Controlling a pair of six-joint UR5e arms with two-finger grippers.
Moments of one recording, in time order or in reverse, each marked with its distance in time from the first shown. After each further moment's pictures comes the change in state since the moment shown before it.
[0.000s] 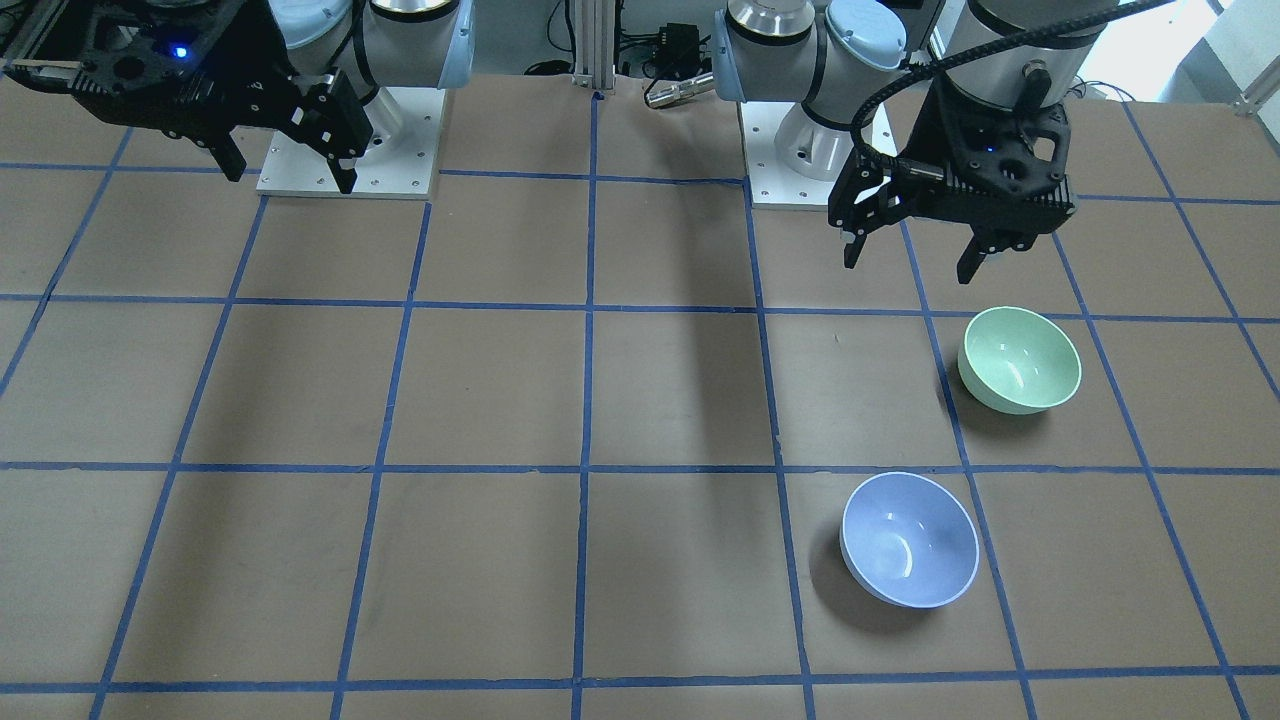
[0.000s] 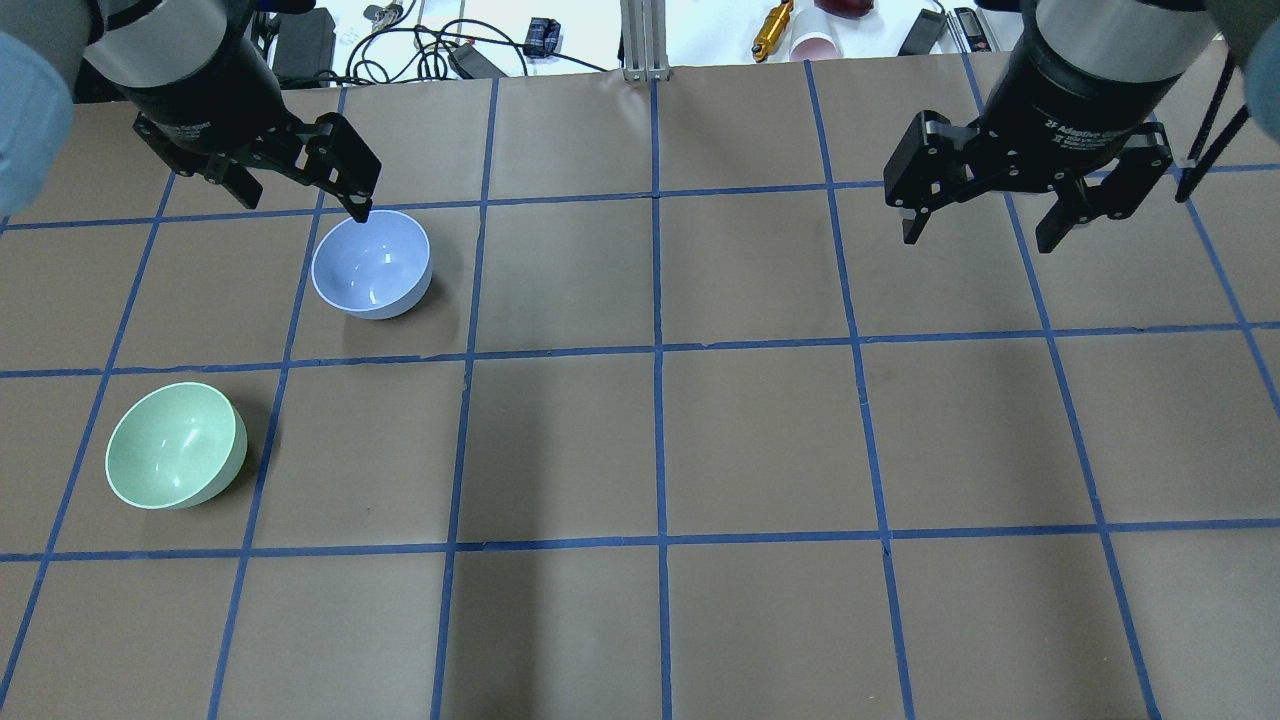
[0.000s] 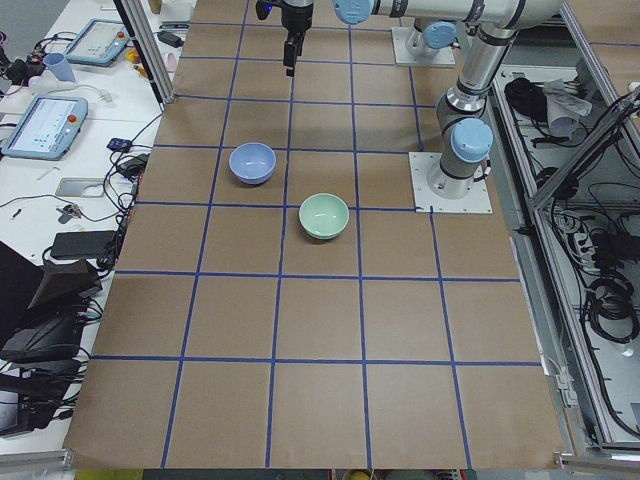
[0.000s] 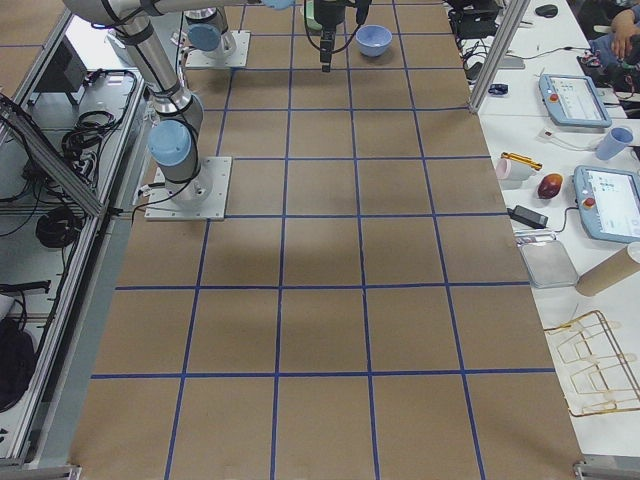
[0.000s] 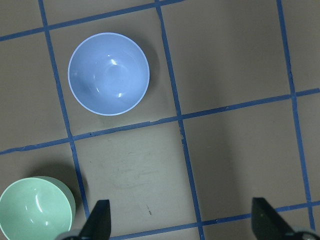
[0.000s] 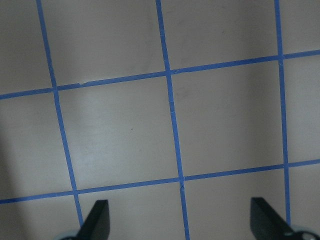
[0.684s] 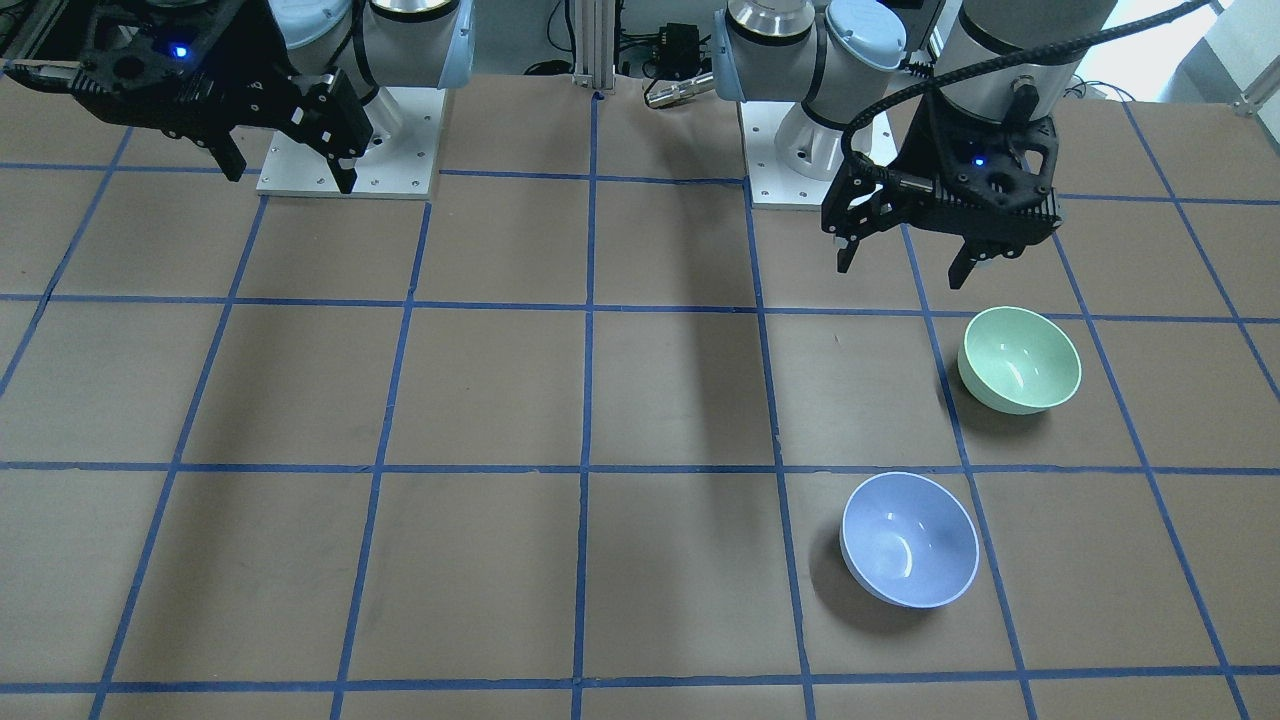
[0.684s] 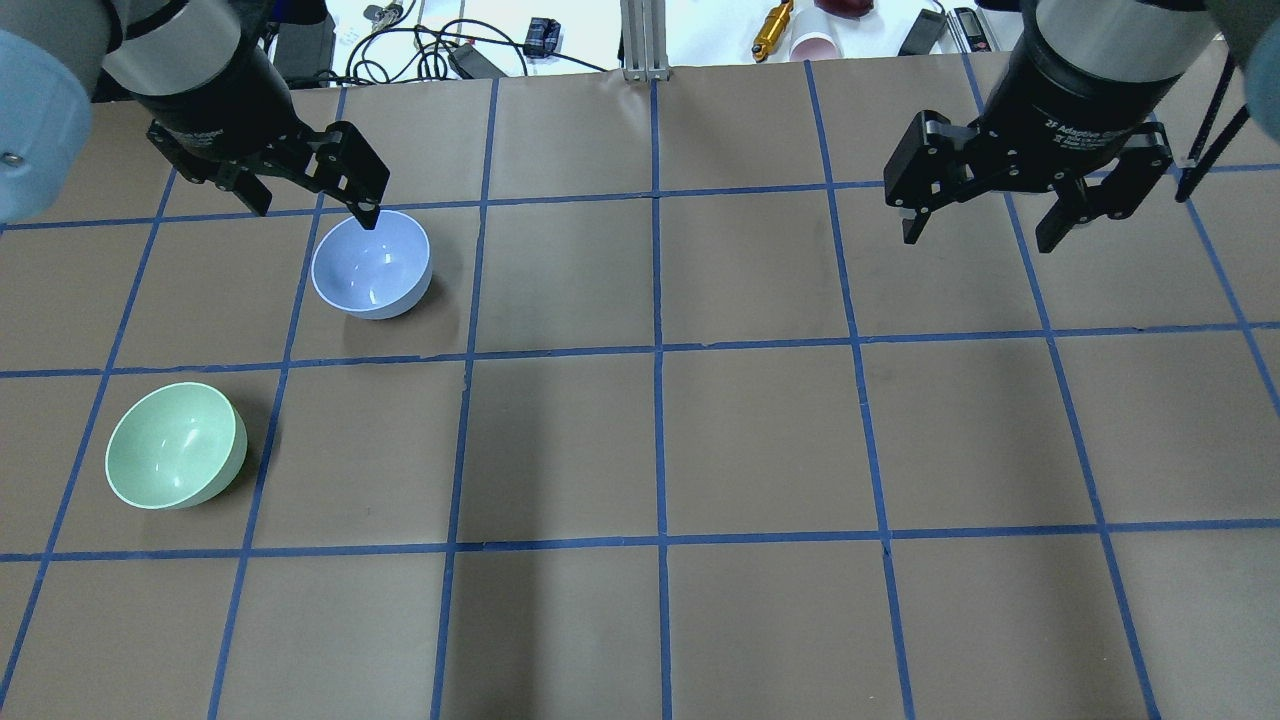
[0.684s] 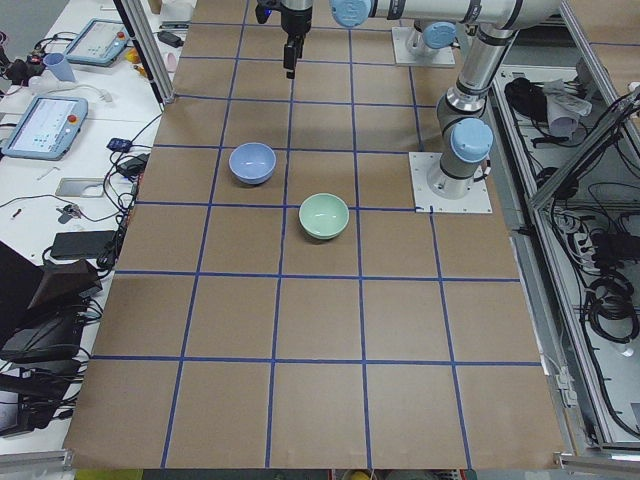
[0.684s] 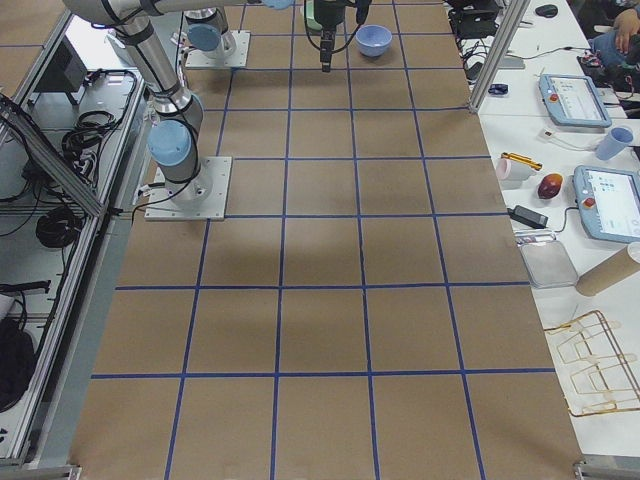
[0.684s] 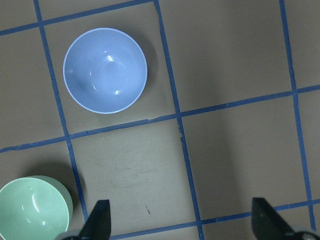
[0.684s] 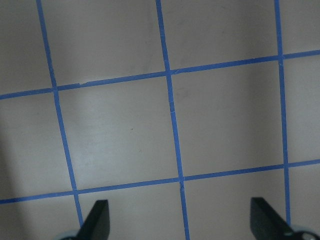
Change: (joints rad) left arm -0.004 -0.004 -0.008 0.001 -0.003 0.000; right arm 0.000 0.000 0.000 0.000 0.000 0.000
